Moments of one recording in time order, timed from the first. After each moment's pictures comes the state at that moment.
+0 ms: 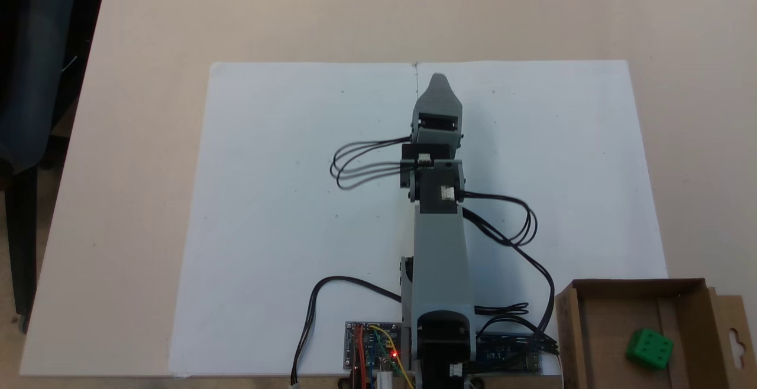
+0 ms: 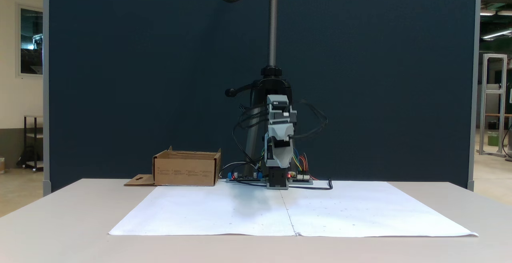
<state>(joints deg) -0.5 128.6 140.3 -5.3 7.0</state>
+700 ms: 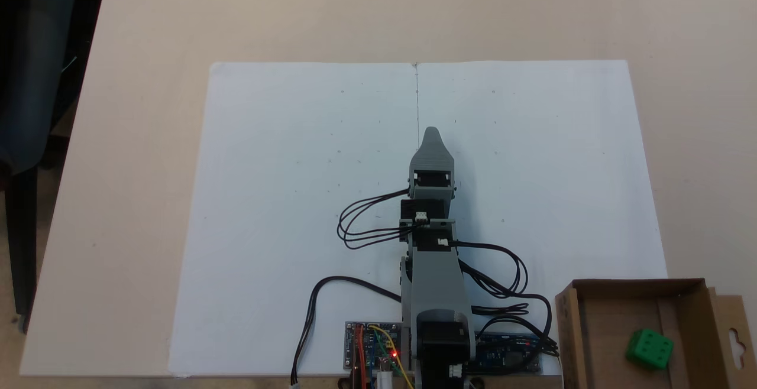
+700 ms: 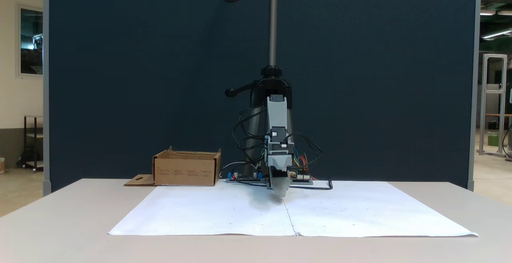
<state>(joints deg) -0.1 129.2 174.8 -42.8 2.5</state>
